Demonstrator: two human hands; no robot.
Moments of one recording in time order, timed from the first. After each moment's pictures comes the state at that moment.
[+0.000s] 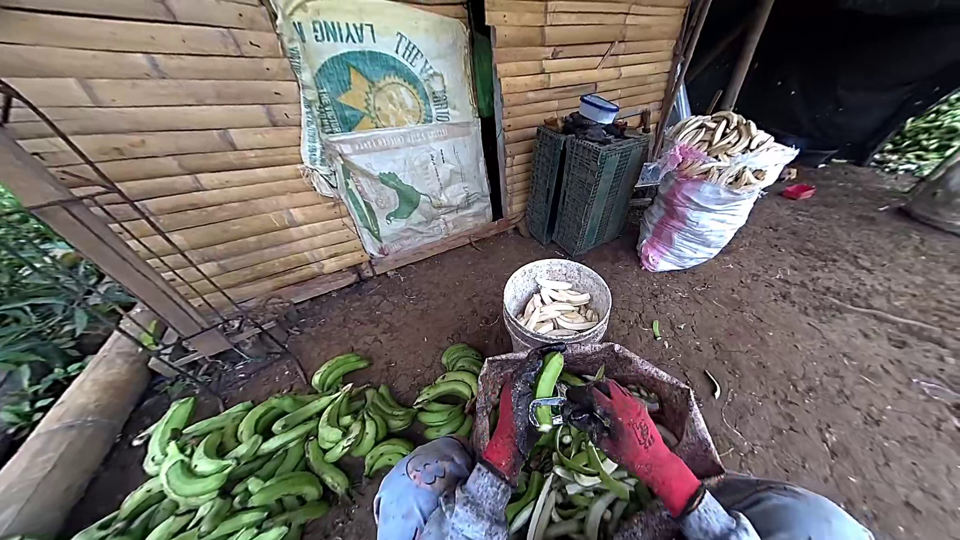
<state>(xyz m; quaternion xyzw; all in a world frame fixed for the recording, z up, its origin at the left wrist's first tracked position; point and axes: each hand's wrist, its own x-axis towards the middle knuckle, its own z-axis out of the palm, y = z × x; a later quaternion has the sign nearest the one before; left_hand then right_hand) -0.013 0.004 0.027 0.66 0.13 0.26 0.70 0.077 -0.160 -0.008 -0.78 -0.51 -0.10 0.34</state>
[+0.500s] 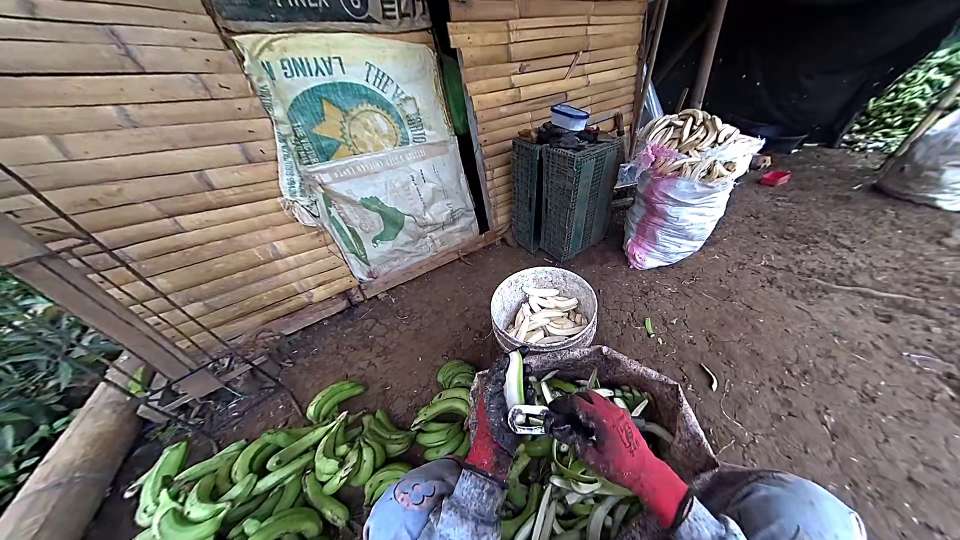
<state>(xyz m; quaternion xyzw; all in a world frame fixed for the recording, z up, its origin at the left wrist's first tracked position) 0.005 0.019 0.022 0.44 0.16 0.25 0.85 0.071 -0.159 -0.001 -0.77 -0.47 -0.03 0.43</state>
